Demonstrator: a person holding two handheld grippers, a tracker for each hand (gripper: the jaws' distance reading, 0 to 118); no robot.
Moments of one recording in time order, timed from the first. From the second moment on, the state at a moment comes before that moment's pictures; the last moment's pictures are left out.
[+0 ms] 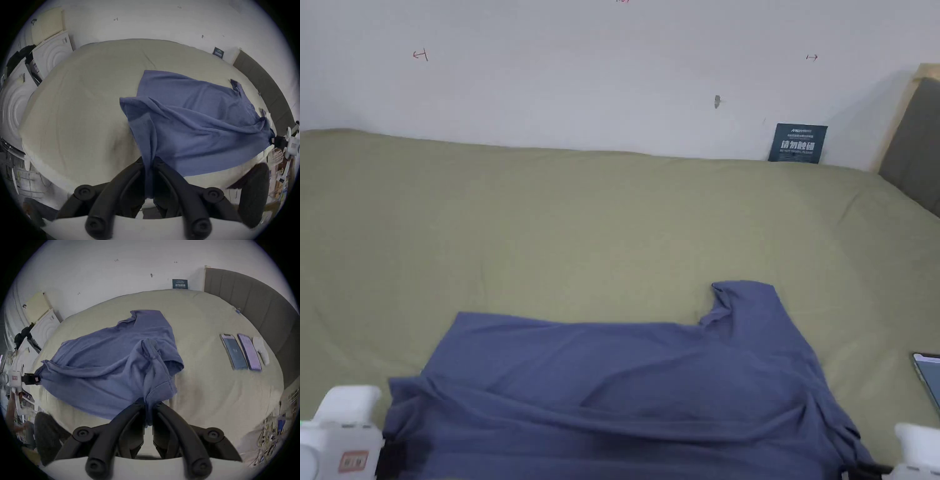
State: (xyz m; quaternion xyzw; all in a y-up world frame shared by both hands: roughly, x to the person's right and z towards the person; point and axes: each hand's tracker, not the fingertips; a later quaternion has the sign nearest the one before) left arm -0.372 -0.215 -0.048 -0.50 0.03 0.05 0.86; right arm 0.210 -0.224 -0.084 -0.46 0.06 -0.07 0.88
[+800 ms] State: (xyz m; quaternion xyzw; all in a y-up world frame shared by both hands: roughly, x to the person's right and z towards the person) left arm -0.387 -0.220 -0.243 -0.47 0.06 0.06 0.88; right arm 0.204 -0.200 -0.236 -0.40 0.00 -0.03 0.92
